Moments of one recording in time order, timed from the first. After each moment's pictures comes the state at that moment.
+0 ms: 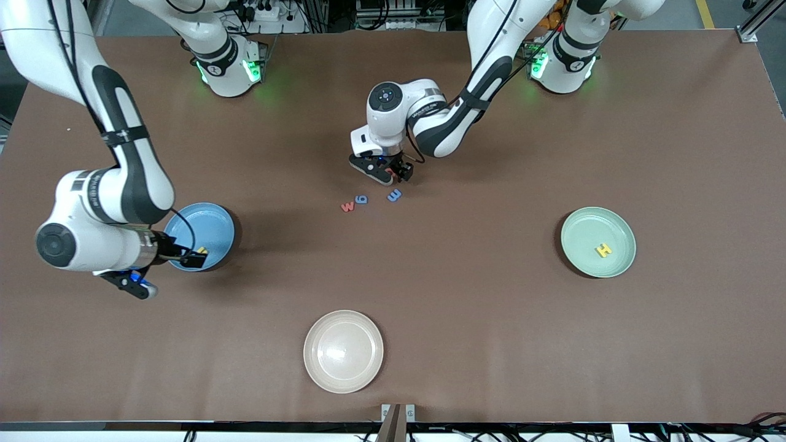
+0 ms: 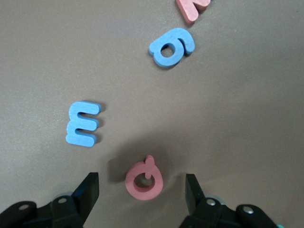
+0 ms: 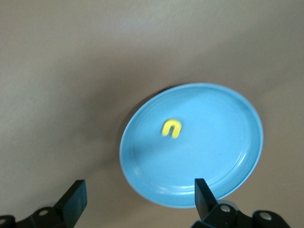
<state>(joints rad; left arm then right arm) -0.72 0.67 -0.31 -1.84 0.28 2.48 -0.62 -0.04 0.51 0.08 -1.69 0.05 1.95 0.54</state>
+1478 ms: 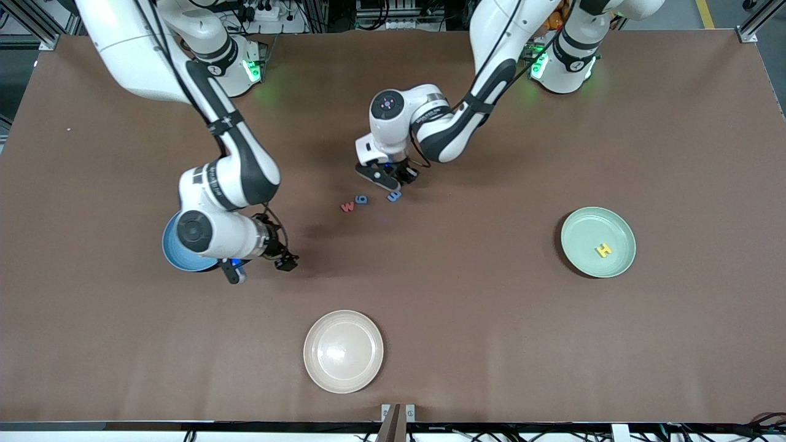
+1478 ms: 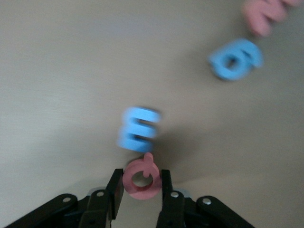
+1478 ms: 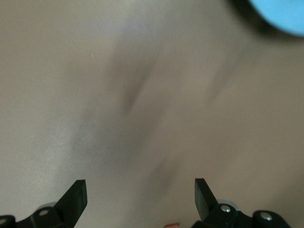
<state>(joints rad) -0.68 0.64 -0.28 -1.82 0.29 2.36 -0.63 0.26 0.58 0.11 -1.69 0.18 2.11 1.32</state>
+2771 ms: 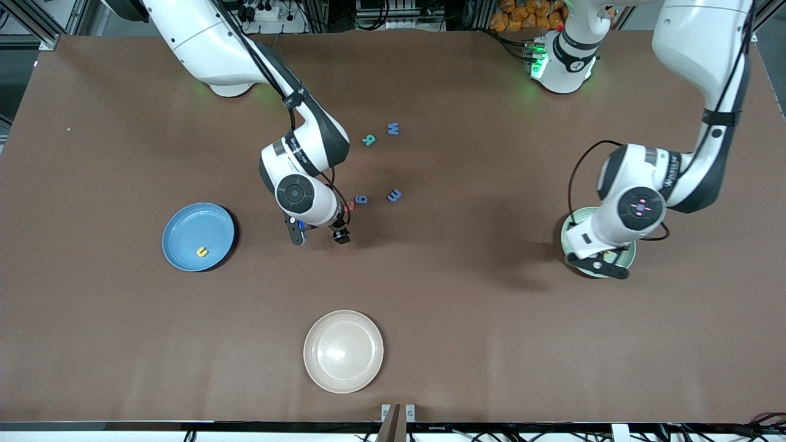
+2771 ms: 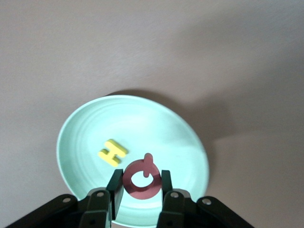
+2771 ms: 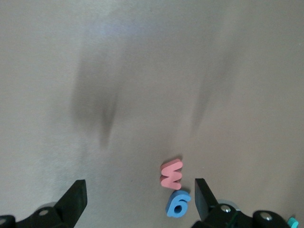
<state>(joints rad) -0.04 0.43 -0.10 -1.91 0.29 2.18 0.06 0.49 0.61 0.11 -1.75 0.13 2.20 1.76</state>
